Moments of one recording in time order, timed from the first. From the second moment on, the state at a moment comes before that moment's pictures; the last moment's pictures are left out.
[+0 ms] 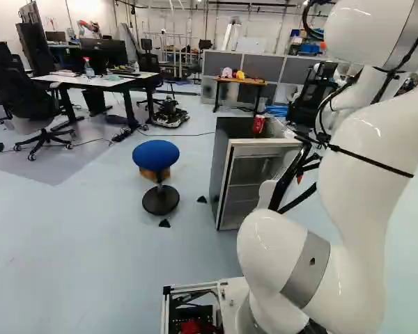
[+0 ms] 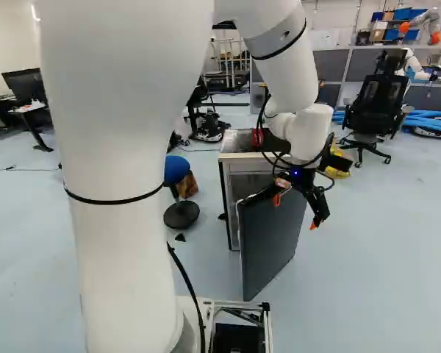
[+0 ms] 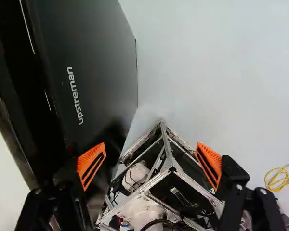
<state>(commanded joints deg) -46.4 -17.4 -55.6 -0.2 -38.0 0.0</state>
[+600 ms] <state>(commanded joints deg) -40.5 -13.3 -50.3 -0.2 -29.4 0.0</state>
